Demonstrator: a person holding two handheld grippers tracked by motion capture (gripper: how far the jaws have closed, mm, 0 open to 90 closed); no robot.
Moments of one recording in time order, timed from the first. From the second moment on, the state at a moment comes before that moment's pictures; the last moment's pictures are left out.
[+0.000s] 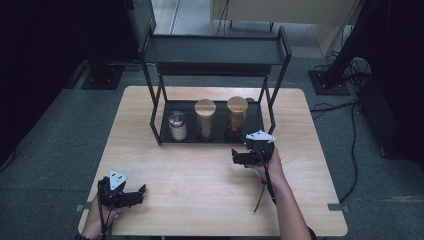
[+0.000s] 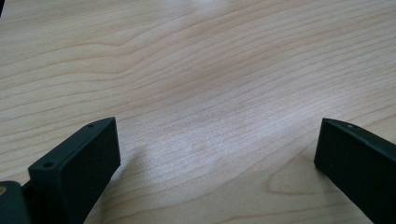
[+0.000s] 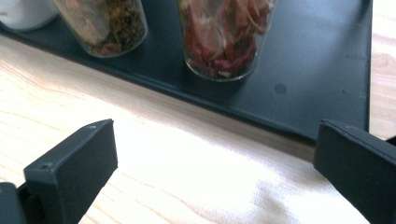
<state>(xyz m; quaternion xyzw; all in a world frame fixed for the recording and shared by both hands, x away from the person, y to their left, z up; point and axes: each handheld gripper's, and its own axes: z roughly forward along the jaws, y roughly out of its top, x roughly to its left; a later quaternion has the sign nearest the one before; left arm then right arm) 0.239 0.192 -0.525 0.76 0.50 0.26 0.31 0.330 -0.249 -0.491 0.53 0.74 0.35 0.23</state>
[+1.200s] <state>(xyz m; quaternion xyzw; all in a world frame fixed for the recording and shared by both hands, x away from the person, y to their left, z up) 0.239 0.192 -0.525 0.76 0.50 0.26 0.31 0.304 -0.267 -0.528 0.53 0.75 0.33 0.22</state>
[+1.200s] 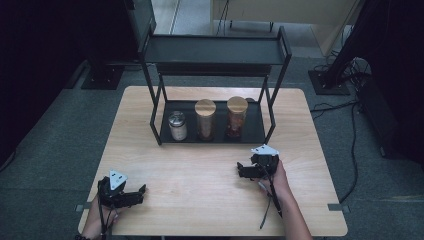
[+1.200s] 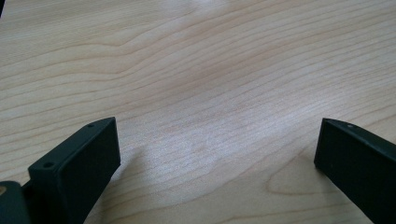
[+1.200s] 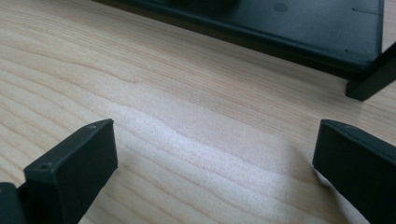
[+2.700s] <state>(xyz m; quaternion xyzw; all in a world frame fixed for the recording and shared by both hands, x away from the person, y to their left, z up) 0.239 0.192 -0.525 0.76 0.50 0.26 0.31 0.265 -0.305 -0.530 0.54 0.74 0.34 0.23</state>
